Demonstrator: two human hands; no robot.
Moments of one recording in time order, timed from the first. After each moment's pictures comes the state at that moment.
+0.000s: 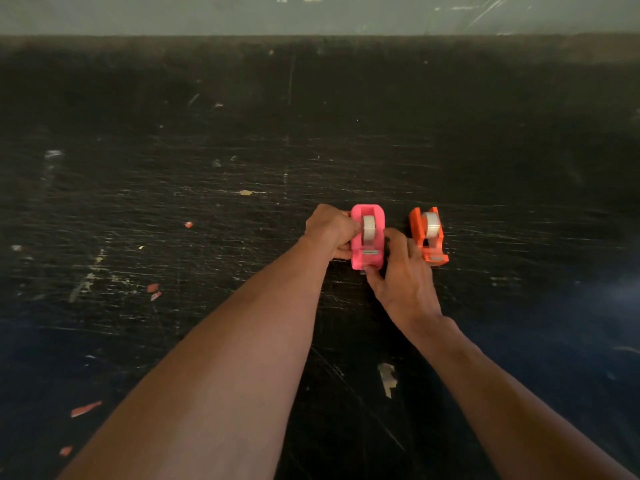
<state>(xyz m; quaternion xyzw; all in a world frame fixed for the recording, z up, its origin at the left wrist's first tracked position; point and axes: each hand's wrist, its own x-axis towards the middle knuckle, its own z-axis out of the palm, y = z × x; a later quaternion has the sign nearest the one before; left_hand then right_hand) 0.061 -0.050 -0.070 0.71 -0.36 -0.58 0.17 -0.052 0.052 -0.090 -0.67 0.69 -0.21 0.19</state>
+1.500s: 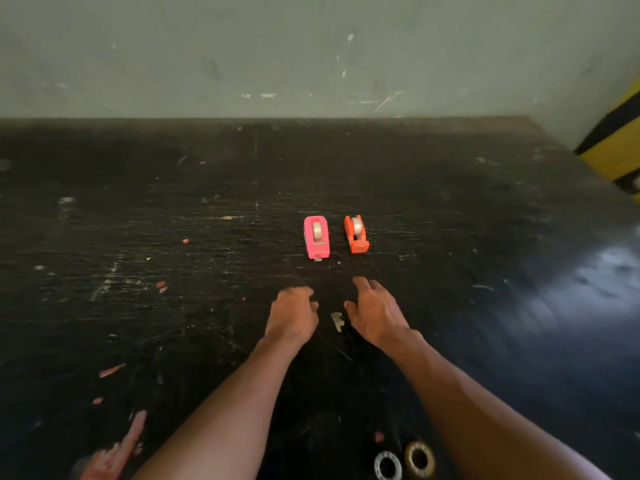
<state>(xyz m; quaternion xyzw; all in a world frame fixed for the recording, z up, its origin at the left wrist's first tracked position) 0.091 0.182 -0.018 0.67 -0.66 -0.33 0.09 -0.056 0.206 -0.011 -0.60 0.75 -0.08 0.25</state>
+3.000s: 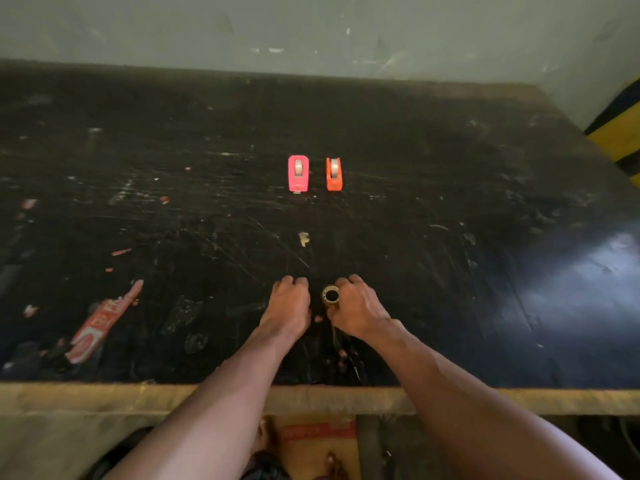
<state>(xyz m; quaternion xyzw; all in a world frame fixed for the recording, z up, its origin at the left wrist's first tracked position) 0.036 0.366 -0.026 0.67 -0.69 -0.26 0.01 -0.105 0.365 -0.035 -0.69 0.68 -0.03 0.27</state>
